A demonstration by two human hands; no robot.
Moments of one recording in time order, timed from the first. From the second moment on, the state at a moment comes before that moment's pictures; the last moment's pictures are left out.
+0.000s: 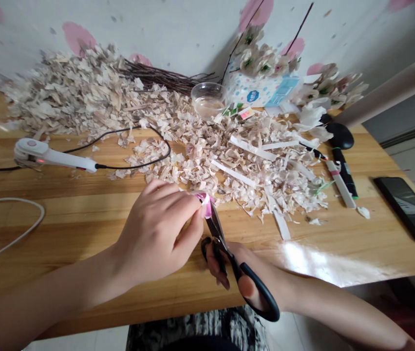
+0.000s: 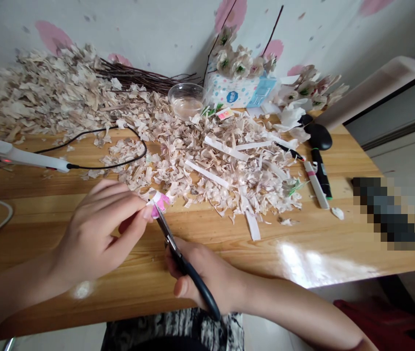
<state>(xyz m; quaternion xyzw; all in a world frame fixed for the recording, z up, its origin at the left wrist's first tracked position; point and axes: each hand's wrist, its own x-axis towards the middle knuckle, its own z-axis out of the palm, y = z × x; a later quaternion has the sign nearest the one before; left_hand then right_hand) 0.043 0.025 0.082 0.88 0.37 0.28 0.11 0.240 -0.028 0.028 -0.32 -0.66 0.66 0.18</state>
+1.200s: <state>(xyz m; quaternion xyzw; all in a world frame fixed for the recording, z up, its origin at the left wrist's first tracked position) 0.042 0.026 0.082 0.86 0.38 0.28 0.19 0.241 -0.031 0.023 -0.38 -0.56 0.71 0.17</state>
